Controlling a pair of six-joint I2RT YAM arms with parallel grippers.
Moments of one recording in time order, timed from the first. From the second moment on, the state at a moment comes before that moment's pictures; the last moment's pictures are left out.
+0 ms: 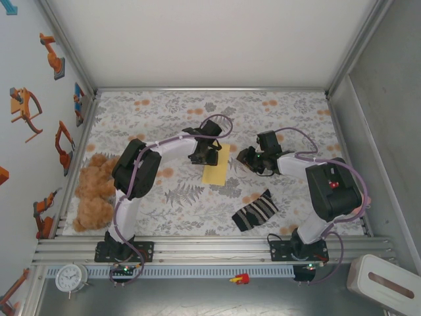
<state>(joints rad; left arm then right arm) -0.77 2.14 1.51 -0.69 -0.05 -0.54 0.36 1.66 0.80 -0.05 -0.38 0.89</state>
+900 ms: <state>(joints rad) -0.73 2.11 1.48 -0.66 0.06 -0.53 0.42 1.78 0.84 0.07 -0.55 0.89</state>
